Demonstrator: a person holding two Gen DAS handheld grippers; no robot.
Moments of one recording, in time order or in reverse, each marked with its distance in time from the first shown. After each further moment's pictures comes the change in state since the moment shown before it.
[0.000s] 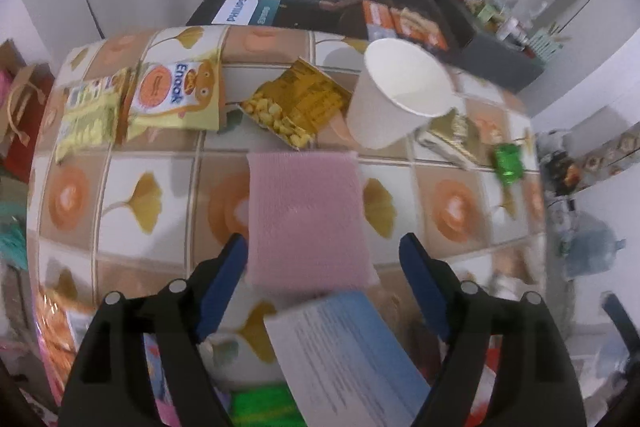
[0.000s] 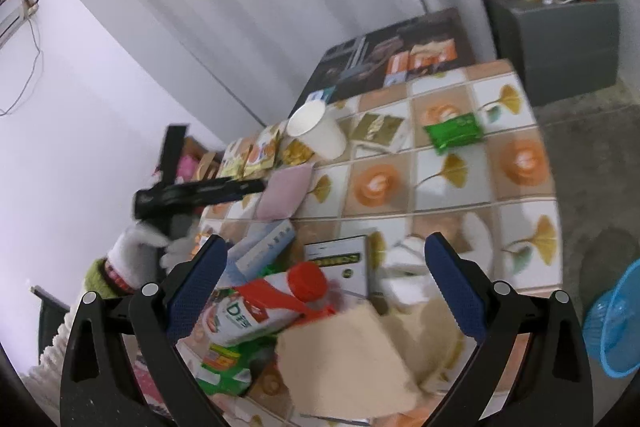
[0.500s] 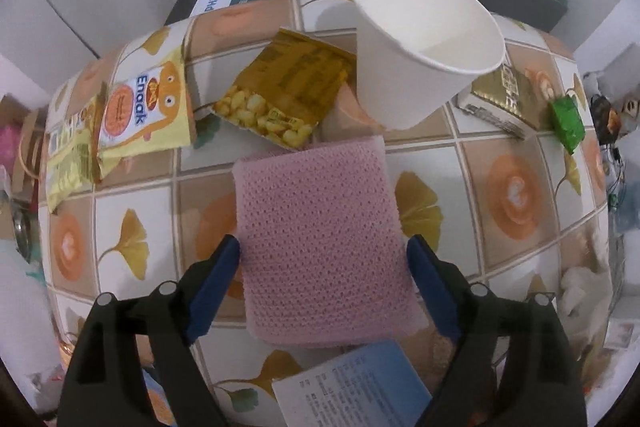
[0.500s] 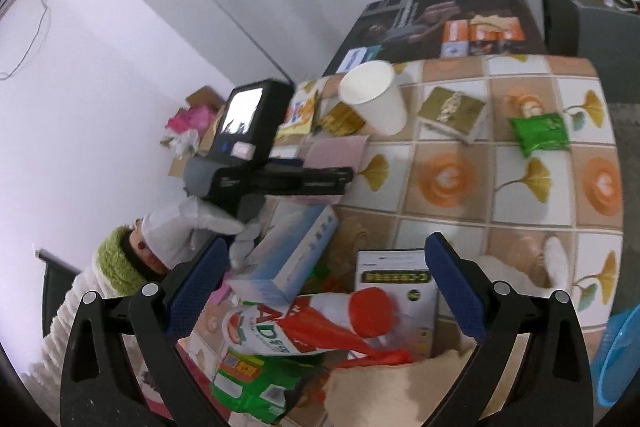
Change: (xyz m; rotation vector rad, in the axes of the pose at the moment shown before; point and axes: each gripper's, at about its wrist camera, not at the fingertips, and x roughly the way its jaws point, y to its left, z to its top) left arm 0.051 -0.016 0.010 0.153 0.092 0.148; right arm 0.068 0.049 0.018 -0.088 0.169 0.049
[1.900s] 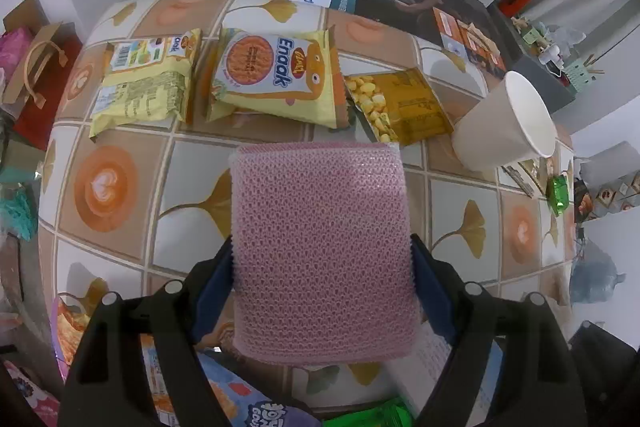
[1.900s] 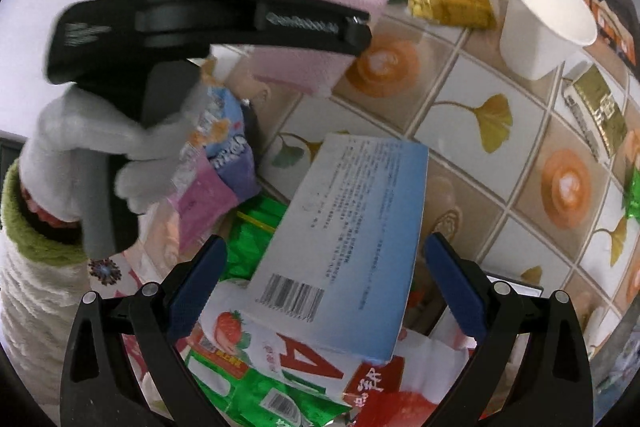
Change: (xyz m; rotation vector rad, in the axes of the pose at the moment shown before) left arm -0.023 0.110 -0.030 -0.282 -0.060 -0.150; right arm 0.171 0.073 0.012 -0.271 0.558 -0.195
